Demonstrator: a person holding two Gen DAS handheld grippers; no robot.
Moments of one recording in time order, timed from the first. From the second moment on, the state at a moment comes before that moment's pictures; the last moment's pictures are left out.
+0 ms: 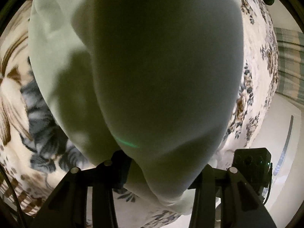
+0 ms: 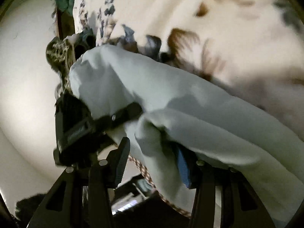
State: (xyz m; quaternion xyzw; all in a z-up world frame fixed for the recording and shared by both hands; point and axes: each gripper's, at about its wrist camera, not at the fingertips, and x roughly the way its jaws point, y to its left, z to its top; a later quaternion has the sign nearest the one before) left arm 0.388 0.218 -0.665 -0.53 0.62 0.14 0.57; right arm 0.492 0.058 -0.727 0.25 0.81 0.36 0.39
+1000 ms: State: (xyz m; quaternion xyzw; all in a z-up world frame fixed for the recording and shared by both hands) left arm 0.414 0.237 -0.626 -0.52 0.59 0.13 0.61; right arm 0.512 0.062 -0.740 0.28 0.80 0.37 0.39
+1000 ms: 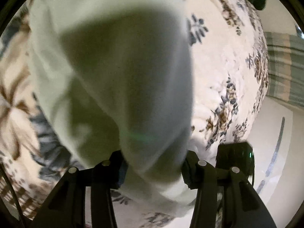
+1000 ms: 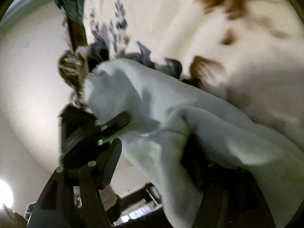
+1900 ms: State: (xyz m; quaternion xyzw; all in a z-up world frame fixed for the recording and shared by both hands) left arm 0.414 0.258 -0.666 -0.46 0.61 0.14 0.63; right arm 0.678 0.013 -0.722 0.13 0.80 0.25 0.53
